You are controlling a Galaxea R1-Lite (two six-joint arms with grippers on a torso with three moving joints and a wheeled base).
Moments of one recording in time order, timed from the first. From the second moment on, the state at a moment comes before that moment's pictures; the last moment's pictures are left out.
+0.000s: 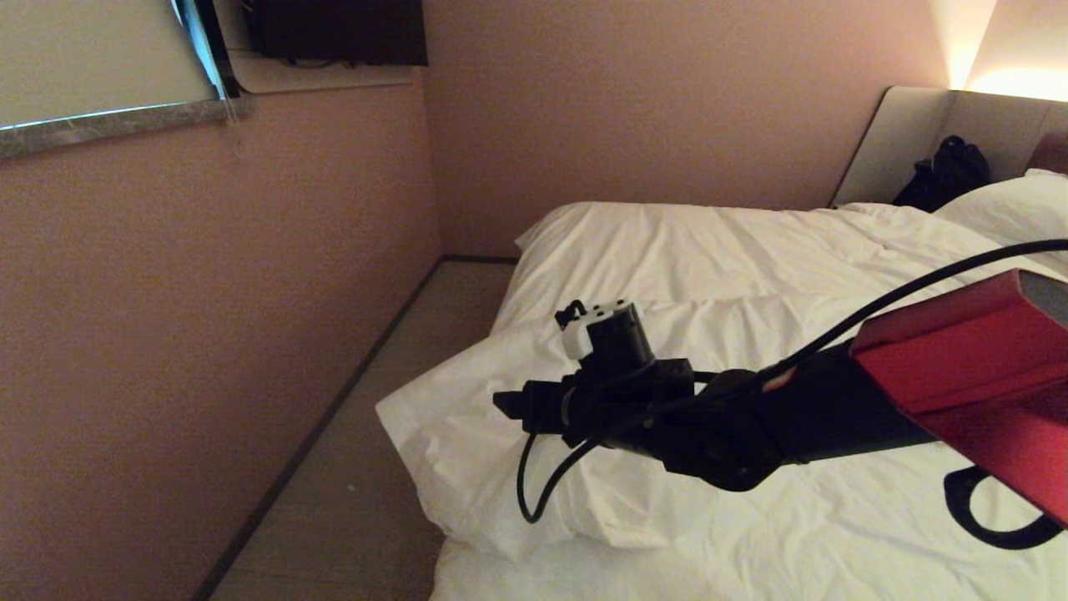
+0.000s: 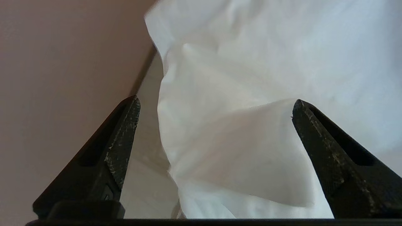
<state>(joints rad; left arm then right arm) 0.02 0.00 0.00 -0.07 0.04 -0.07 0.77 2.13 -1.33 -0.31 -0.11 0.52</state>
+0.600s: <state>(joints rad) 0.02 0.00 0.00 -0.07 0.04 -0.07 0.71 2.13 -1.41 -0.21 -0.13 0.63</state>
